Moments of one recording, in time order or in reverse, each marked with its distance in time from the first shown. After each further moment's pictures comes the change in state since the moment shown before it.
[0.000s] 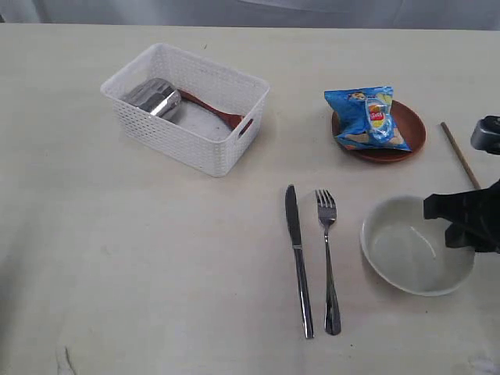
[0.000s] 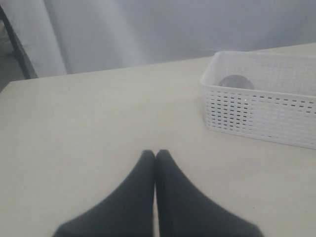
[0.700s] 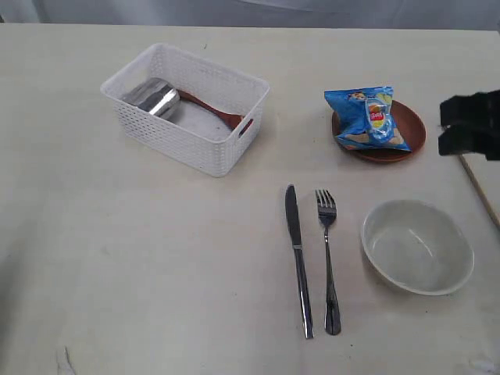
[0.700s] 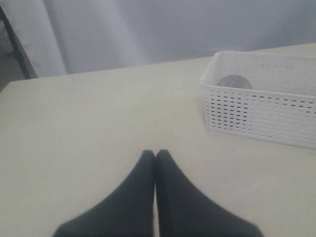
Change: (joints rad) left arm 0.000 0.000 0.000 0.000 0.000 0.000; right arm 0.000 -0.108 -0.290 0.101 0.209 -0.140
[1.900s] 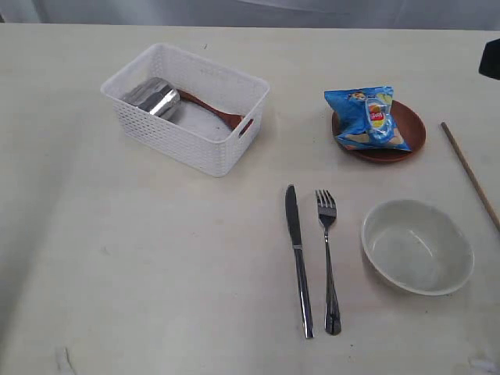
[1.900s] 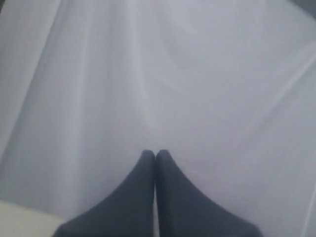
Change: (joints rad) left arm 0.000 -0.002 0.000 -0.303 -0.575 -0.169; right arm 0.000 -0.445 -0.008 0.253 -0.012 -0.106
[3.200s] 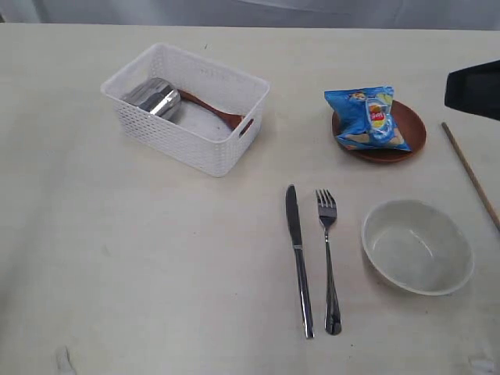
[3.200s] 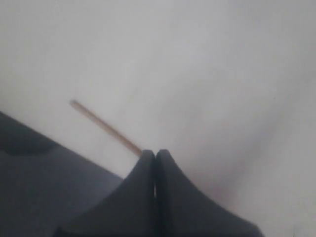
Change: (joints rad) left arm 0.368 0.854 -0.615 0.339 1.464 -0.079; right arm 0.063 0.000 0.000 0.093 0.085 -0.101
